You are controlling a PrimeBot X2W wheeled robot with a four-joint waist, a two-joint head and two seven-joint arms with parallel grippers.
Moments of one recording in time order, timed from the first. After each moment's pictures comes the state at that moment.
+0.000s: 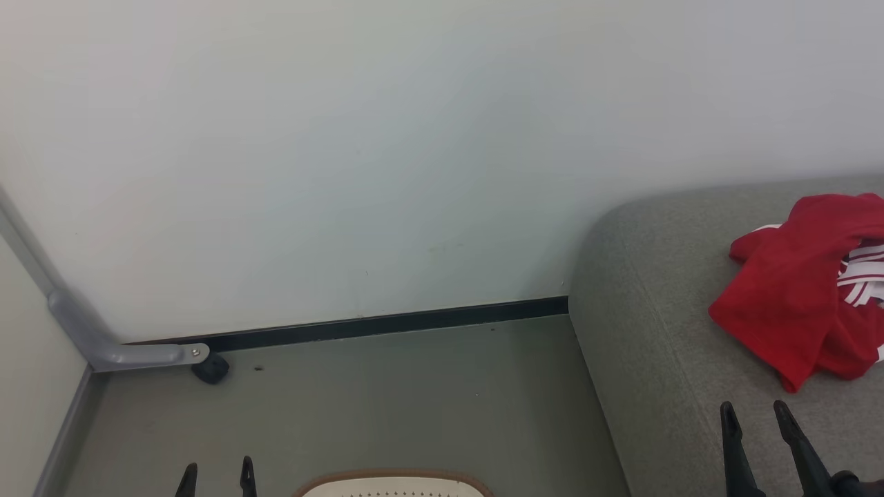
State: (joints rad) left arm 0.09 0.12 -0.11 0.16 -0.31 0.12 -0.13; right arm 0.06 -0.15 0.06 0.10 0.26 0.04 -0.26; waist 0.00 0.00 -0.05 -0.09
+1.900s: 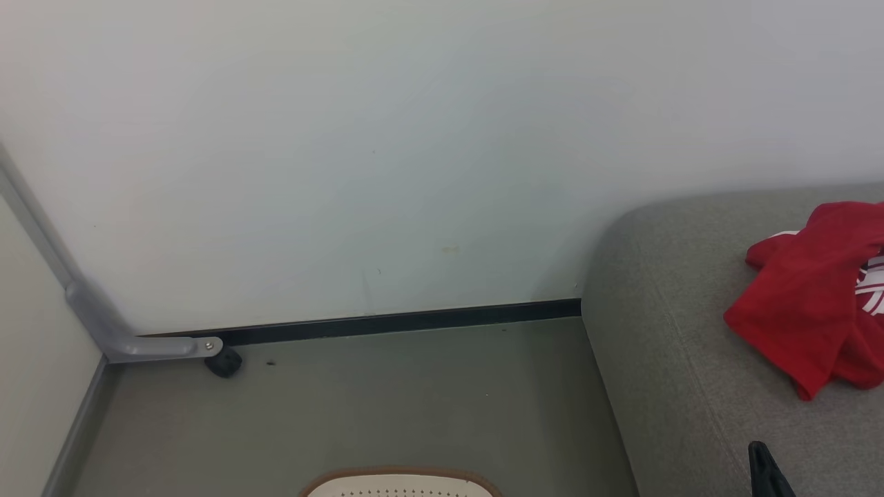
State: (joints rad) left arm 0.13 0.08 -0.12 0.28 -0.37 0.11 -0.12; right arm 0.13 -0.13 0.04 0.09 0.33 0.02 -0.19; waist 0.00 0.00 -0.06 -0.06
